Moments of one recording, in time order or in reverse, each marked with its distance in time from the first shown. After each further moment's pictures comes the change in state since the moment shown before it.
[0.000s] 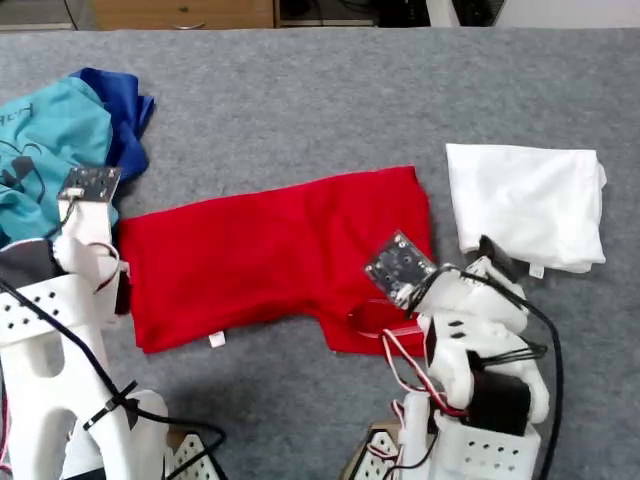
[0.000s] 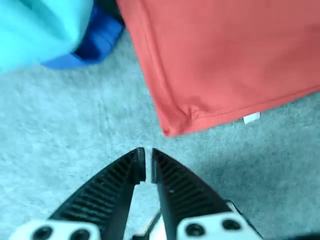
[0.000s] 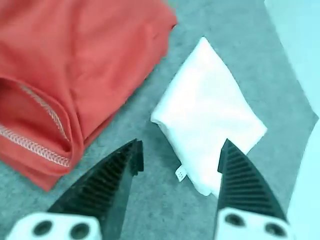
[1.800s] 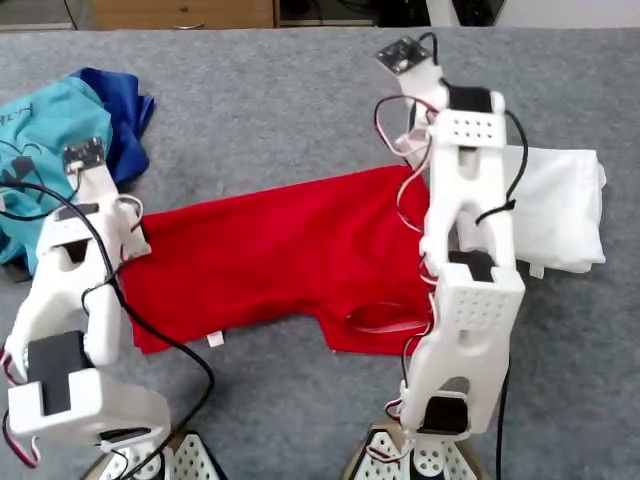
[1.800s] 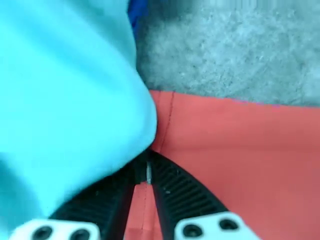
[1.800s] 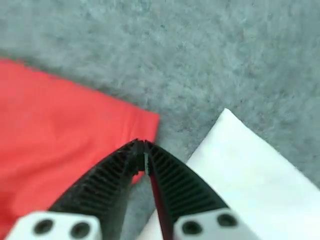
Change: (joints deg) left arm 3.0 38.1 0.3 -48.0 26.0; right arm -7.1 121.6 -101.1 6.7 -19.6
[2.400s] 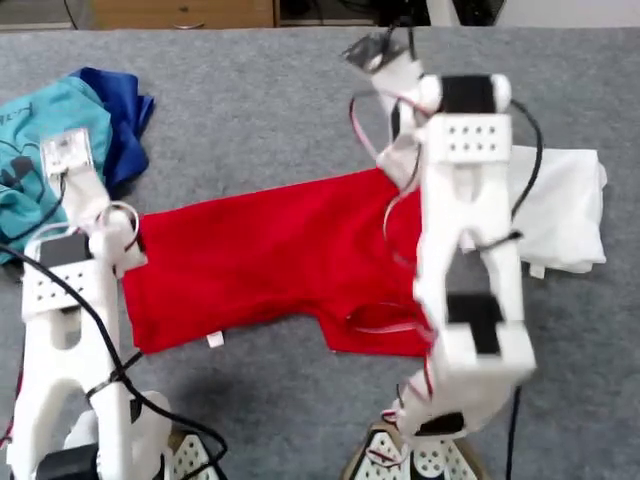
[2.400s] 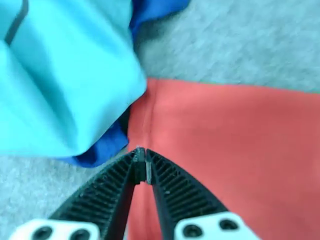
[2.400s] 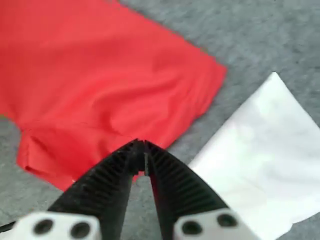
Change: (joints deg) left arm 1.5 -30.8 14.2 7.5 -0.2; right arm -6.9 -29.1 19.1 15.8 -0.8
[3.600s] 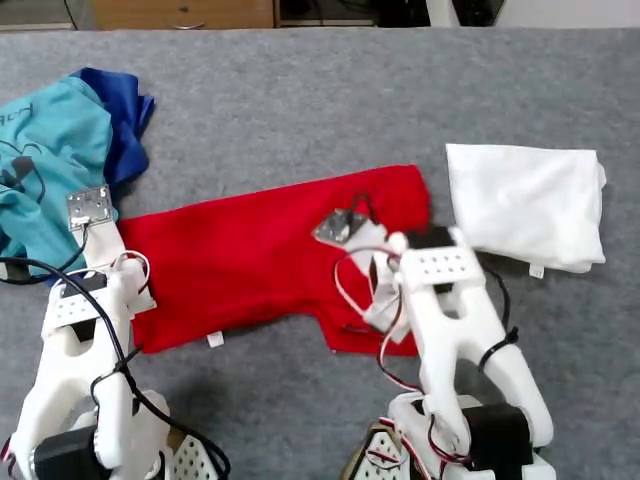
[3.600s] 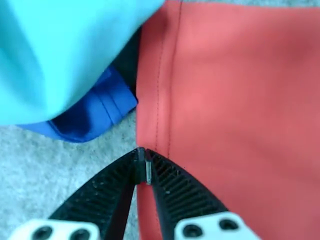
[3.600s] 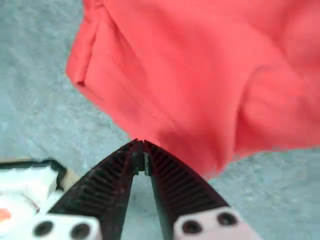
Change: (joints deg) left arm -2.2 5.2 18.2 -17.9 -4.0; right arm -3.6 -28.2 64.0 -16.4 7.4
